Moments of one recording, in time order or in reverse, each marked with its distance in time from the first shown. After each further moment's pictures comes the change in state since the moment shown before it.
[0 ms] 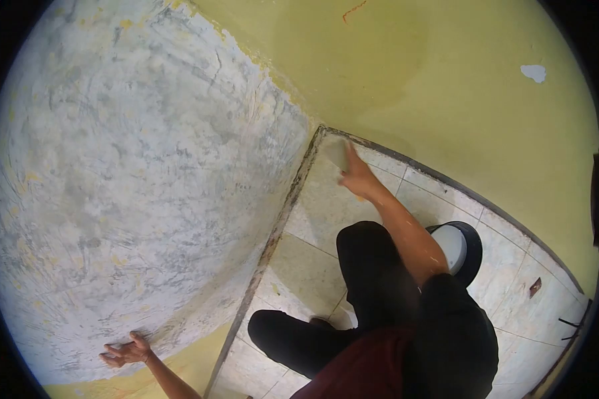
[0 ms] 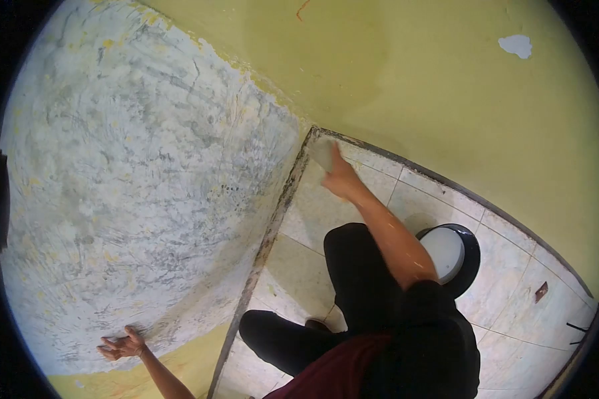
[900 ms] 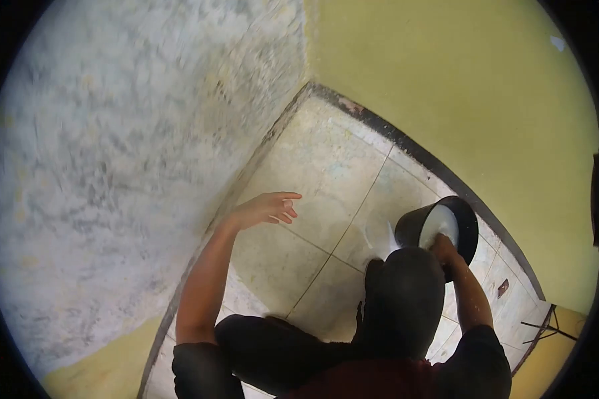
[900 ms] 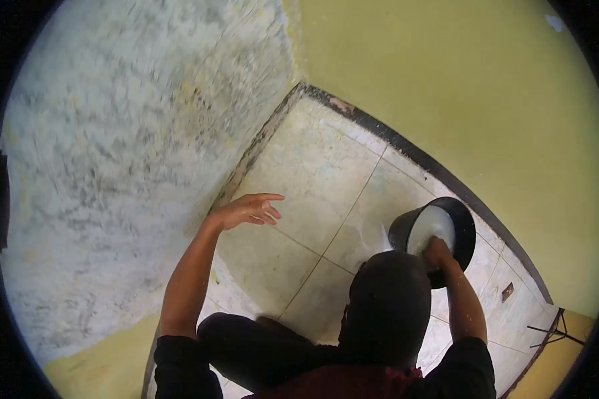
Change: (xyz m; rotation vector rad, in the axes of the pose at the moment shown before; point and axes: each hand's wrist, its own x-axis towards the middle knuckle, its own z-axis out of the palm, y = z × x) left_hand -0.090 0.479 -0.025 1.957 2.111 0.094; right_hand -0.299 0.236 -0.167 -1.143 -0.202 0.408
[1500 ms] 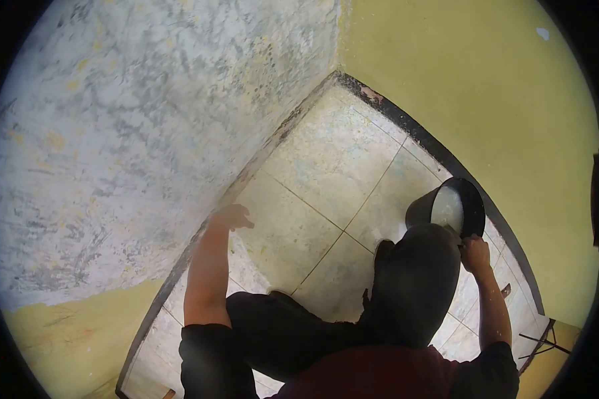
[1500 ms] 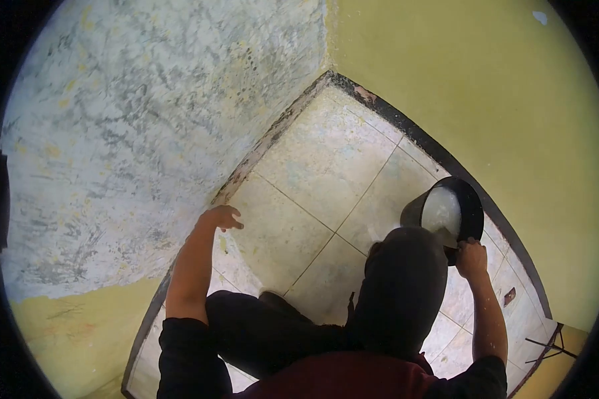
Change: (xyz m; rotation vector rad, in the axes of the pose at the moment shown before) left_hand -0.065 -0.184 -0.045 0.897 0.403 -0.440; right_hand -0.117 -0.020 -0.074 -0.352 0.213 -0.034
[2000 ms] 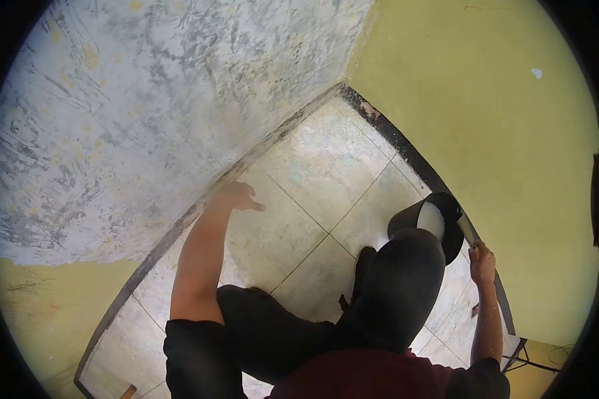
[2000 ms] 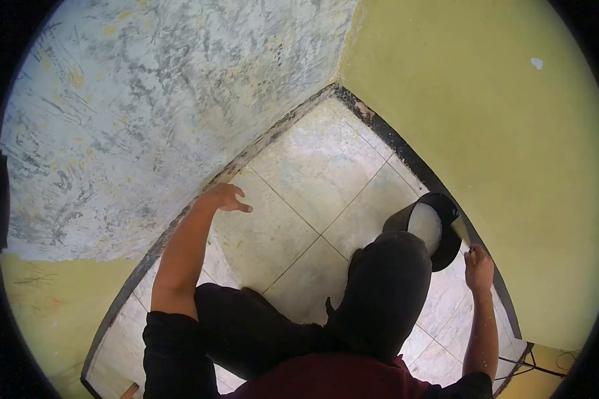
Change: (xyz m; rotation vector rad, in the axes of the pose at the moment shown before) left_hand -0.037 0.048 -0.024 0.066 0.105 0.081; right_hand -0.041 0.020 -0.069 0.289 0.382 0.212
